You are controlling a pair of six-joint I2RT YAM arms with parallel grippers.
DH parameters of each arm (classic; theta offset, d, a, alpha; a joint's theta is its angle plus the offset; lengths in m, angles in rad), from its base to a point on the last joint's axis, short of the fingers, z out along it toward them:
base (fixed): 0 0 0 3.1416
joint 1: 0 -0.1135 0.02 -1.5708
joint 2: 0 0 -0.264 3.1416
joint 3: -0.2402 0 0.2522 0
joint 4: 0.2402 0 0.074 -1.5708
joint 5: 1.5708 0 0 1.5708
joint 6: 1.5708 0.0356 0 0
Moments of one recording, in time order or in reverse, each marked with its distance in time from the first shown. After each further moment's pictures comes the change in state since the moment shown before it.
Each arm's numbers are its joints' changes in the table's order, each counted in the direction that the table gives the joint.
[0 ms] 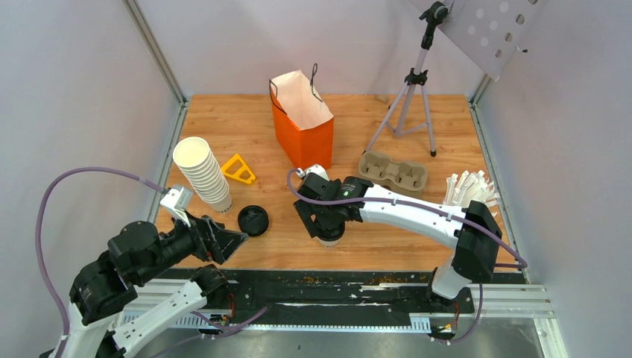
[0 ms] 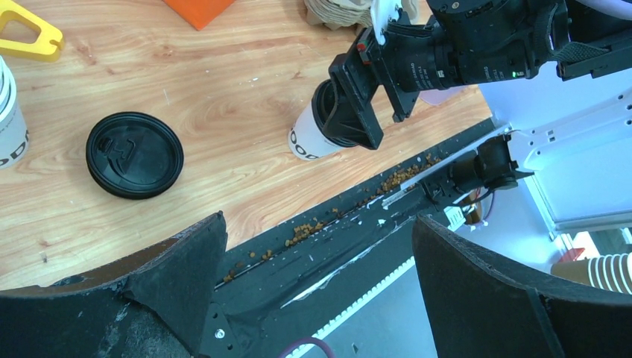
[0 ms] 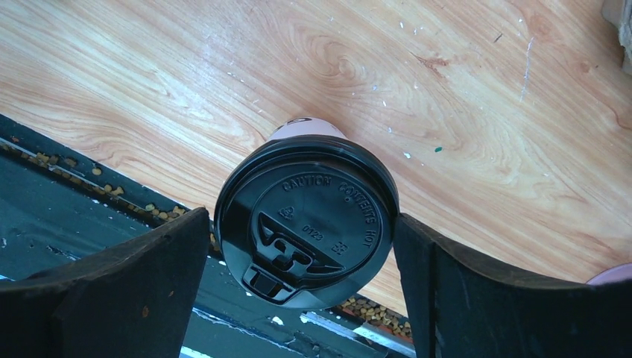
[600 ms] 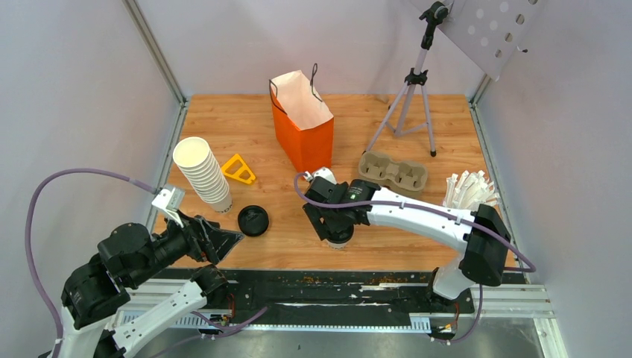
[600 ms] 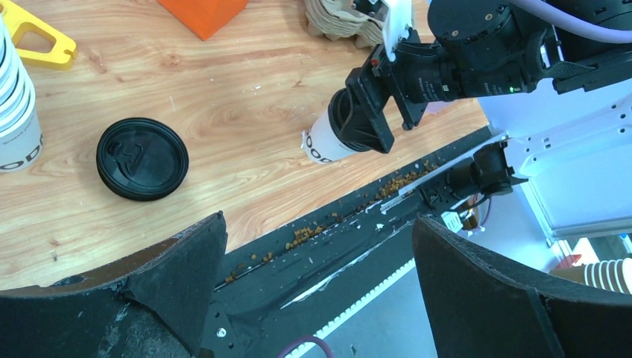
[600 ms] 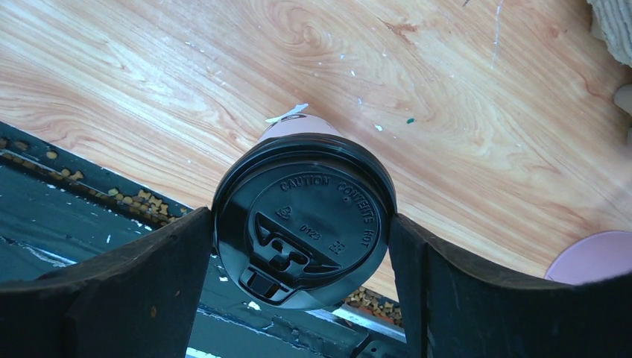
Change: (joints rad) left arm 0.000 -0.006 -0.053 0.024 -0.018 0.001; right arm 0.002 0.053 0.055 0.042 0.034 -0.005
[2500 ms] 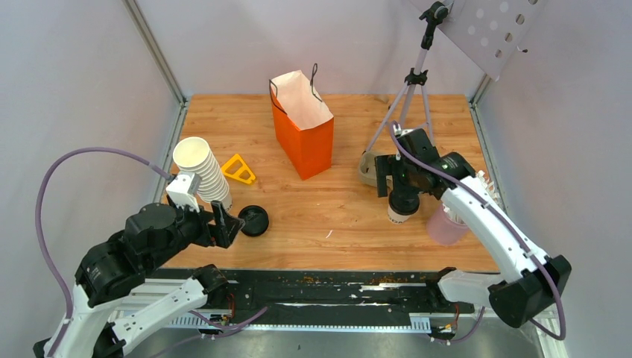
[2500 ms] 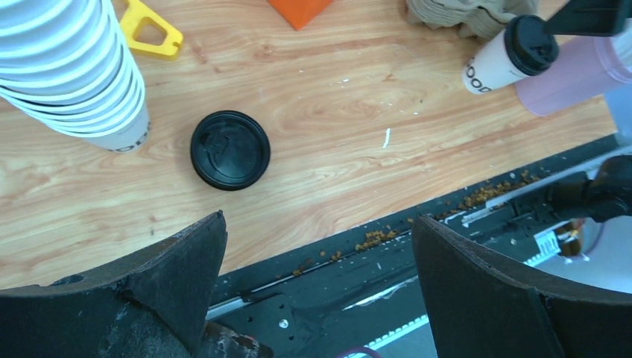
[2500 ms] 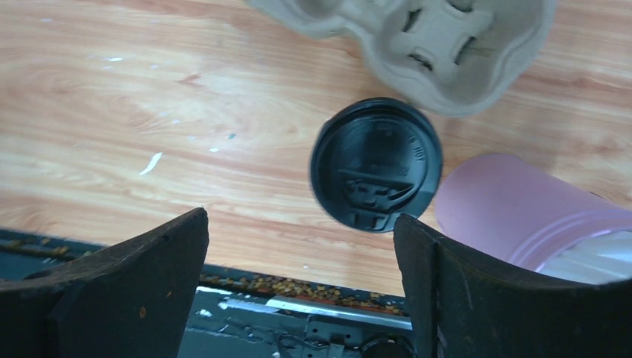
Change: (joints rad) left arm 0.000 -0.141 -0.029 0.065 -0.159 0.069; right arm 0.605 0.319 0.062 0.107 -0.117 -0.159
